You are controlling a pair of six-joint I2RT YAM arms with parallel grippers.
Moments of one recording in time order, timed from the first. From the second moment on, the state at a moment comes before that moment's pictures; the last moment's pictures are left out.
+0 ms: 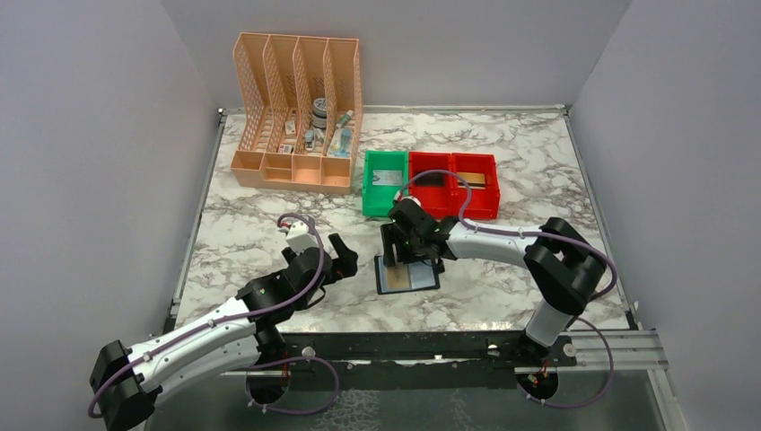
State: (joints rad) left arm -0.94 0.67 0.40 -0.36 -0.53 -0.94; right arm 0.89 1.72 0.99 -0.28 0.07 0.62
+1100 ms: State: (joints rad) left arm -0.93 1.07 0.46 -0.02 -0.16 -0.78; right arm 0.65 1.63 0.61 0.27 -0.29 0.71
